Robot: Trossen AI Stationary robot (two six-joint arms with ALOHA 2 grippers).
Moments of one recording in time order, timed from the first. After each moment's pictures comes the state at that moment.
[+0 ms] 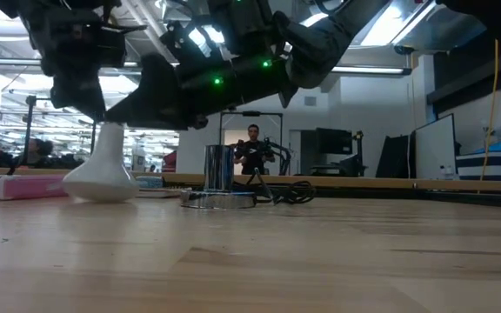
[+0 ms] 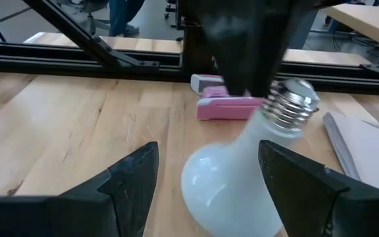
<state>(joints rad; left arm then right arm) 0.10 0.87 0.64 -0.74 0.00 -0.56 0.05 2.26 1.47 0.52 0.07 -0.05</state>
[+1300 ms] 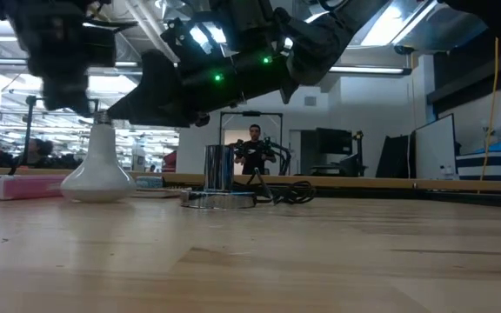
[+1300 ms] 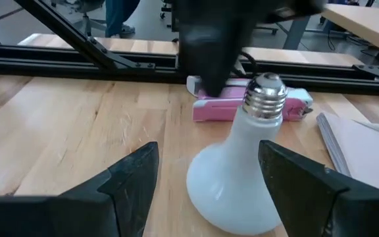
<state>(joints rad) 0.07 0.81 0.60 -0.72 0.02 -0.55 0.05 2.25 1.47 0.51 0.08 -0.05</state>
